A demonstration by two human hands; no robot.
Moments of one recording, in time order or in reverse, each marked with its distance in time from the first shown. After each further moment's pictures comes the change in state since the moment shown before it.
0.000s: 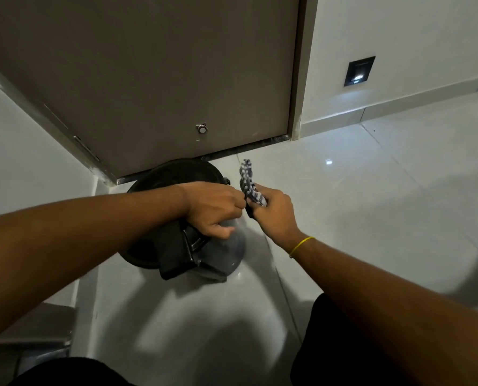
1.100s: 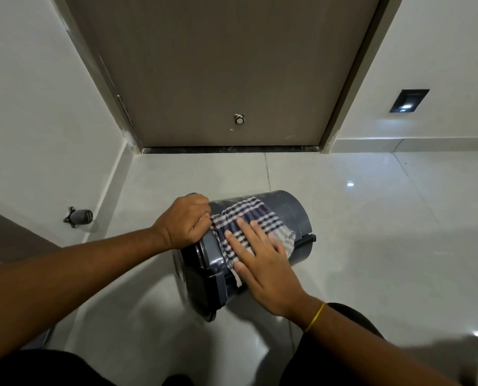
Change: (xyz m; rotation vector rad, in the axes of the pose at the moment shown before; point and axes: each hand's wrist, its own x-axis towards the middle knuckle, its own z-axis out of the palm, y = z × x) left_hand -0.101 0.095 0.085 -0.440 0.736 -0.798; right_hand -0.113 0.018 0.040 -0.577 -0.452 -0.510
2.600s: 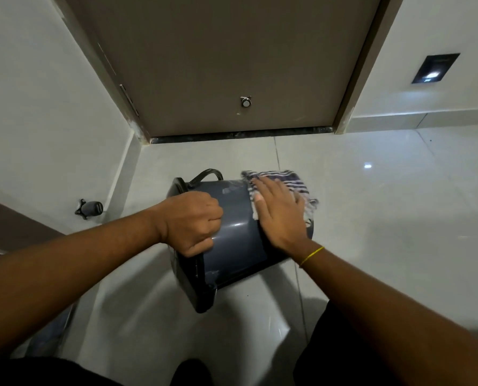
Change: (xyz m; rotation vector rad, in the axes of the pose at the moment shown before) left_hand 0.005 0.012 -0.022 0.431 -0.336 0.608; right_hand 0.077 0.029 -0.013 0.091 0.162 0.354
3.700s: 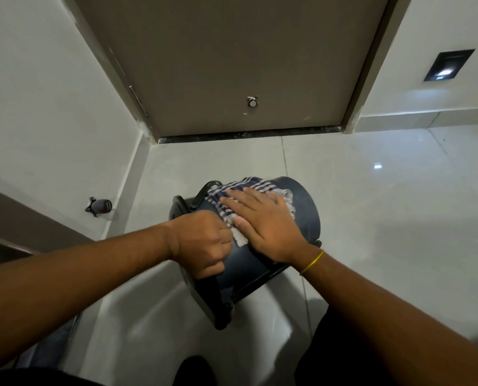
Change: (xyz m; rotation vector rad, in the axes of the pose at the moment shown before) left_hand 0.009 0.038 0.005 0.060 -0.063 0.056; right_hand -0.018 -0.016 -0.012 -0.120 -0.136 -0.505
